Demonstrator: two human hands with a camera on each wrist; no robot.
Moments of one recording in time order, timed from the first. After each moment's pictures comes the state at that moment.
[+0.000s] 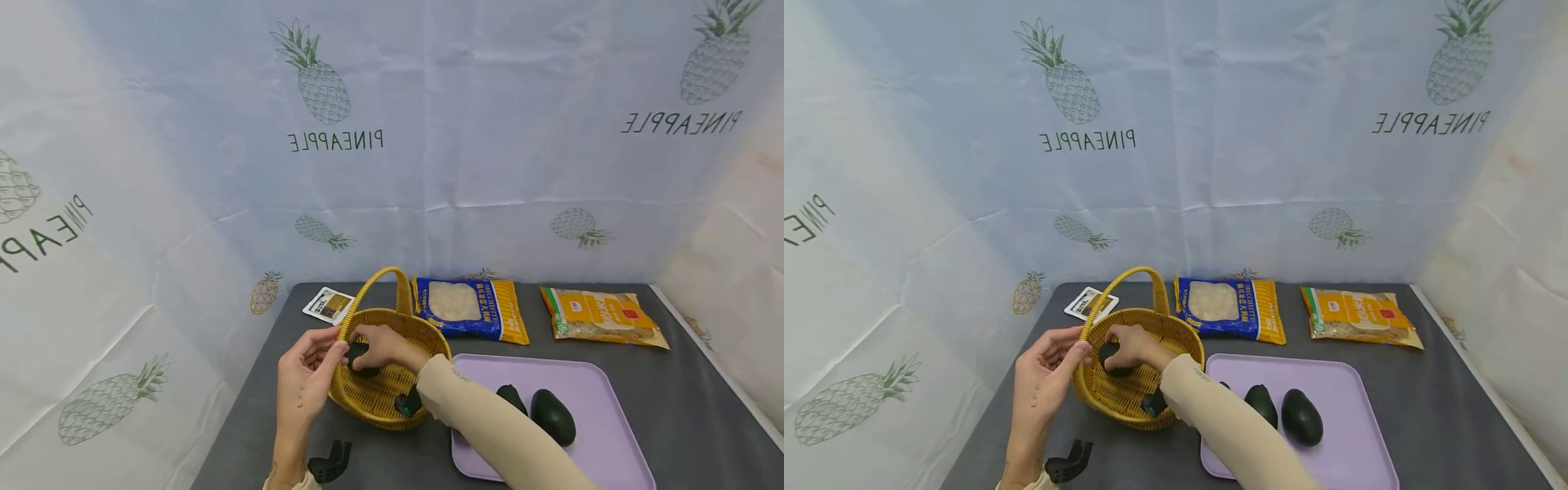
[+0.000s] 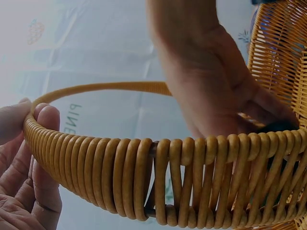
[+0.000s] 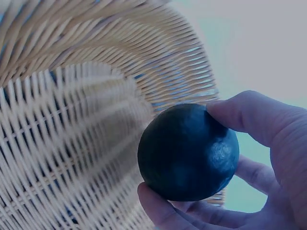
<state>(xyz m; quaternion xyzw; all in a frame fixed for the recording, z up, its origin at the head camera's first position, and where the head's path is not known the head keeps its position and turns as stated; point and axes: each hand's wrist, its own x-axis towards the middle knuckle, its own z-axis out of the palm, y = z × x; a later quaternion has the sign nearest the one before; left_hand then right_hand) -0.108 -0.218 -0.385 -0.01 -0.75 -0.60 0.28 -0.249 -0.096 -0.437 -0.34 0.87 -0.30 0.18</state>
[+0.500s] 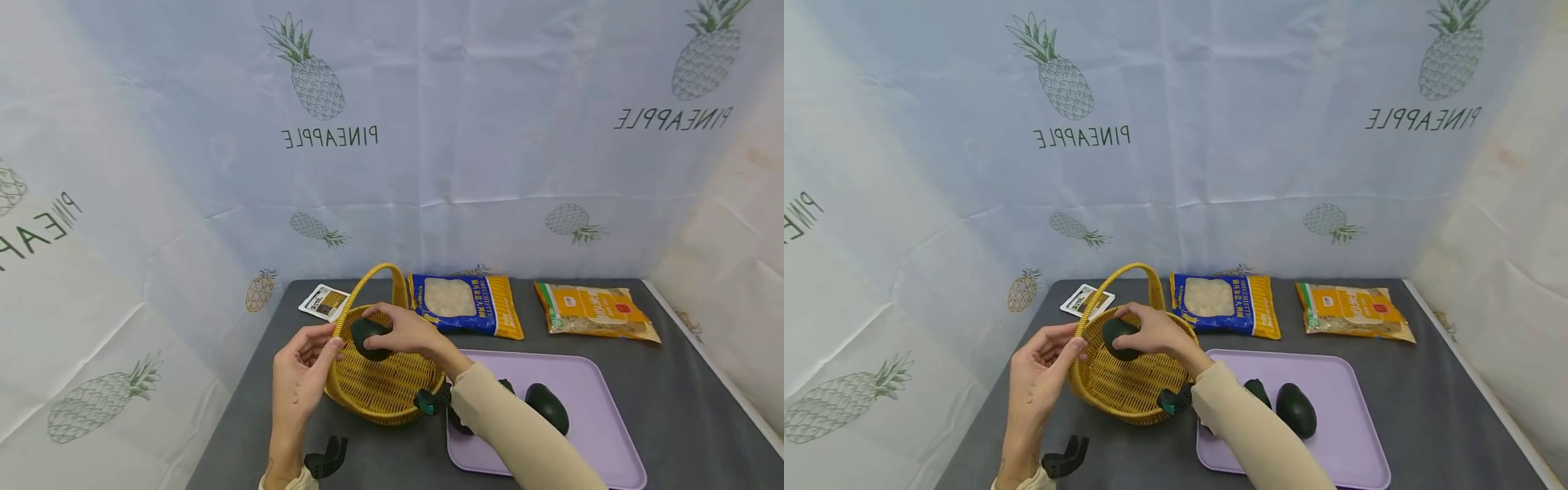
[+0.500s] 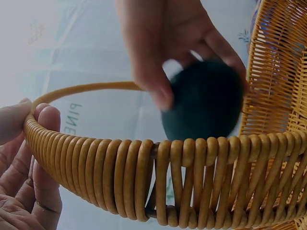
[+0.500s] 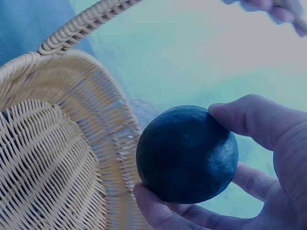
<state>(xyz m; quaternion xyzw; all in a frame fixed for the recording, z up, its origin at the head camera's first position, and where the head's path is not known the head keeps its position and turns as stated) -0.107 -0.217 -0.384 -0.01 -0.75 -0.60 0.28 -0.238 -0.037 -0.402 -0.29 0.82 -0.46 0.19</state>
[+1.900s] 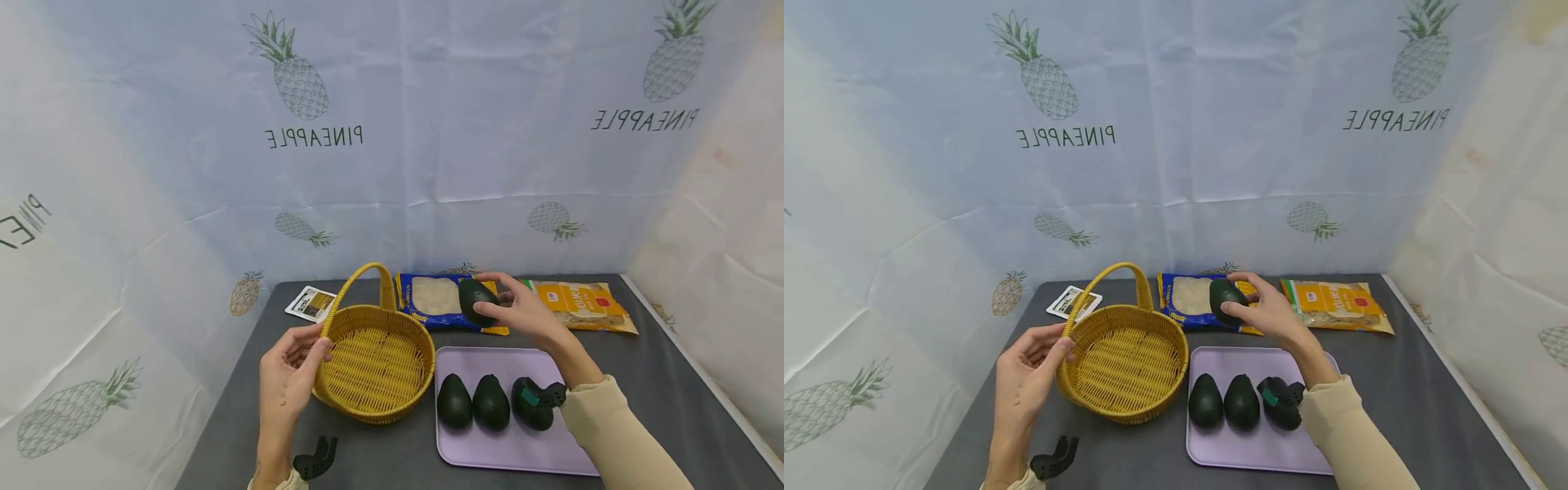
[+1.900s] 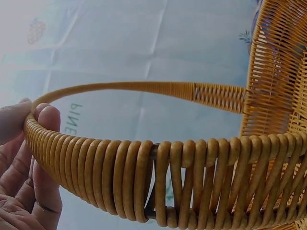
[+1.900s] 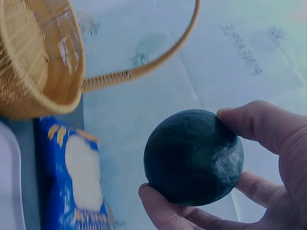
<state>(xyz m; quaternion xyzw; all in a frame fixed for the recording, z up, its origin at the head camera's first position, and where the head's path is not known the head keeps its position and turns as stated) -0.106 -0.217 -0.382 0.00 -0.75 -0.60 0.27 -0.235 0.153 -0.375 -0.14 0.84 -0.51 0.10</state>
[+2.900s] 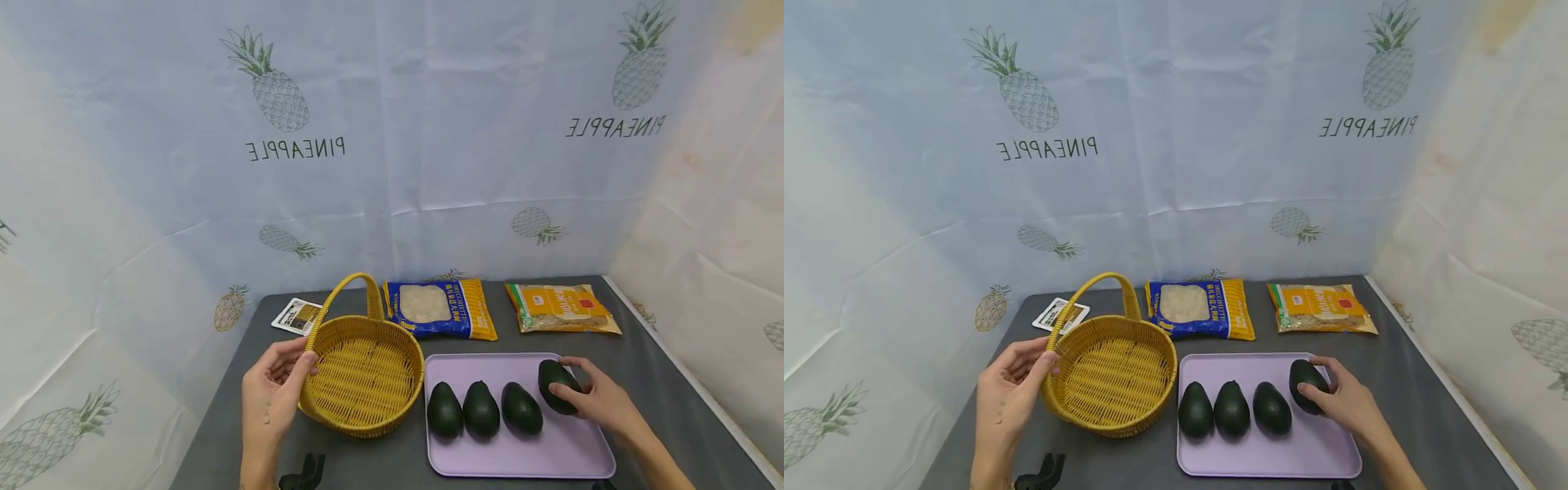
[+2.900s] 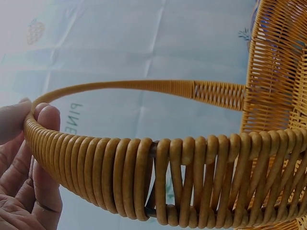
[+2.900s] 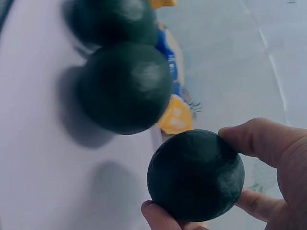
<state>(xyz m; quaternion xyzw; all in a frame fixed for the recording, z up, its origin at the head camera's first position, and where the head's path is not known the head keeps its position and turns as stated) -0.106 -0.215 -0.382 0.02 -0.76 -0.58 0.28 -0.150 0.267 -0.469 0.06 0.90 -0.41 0.10</state>
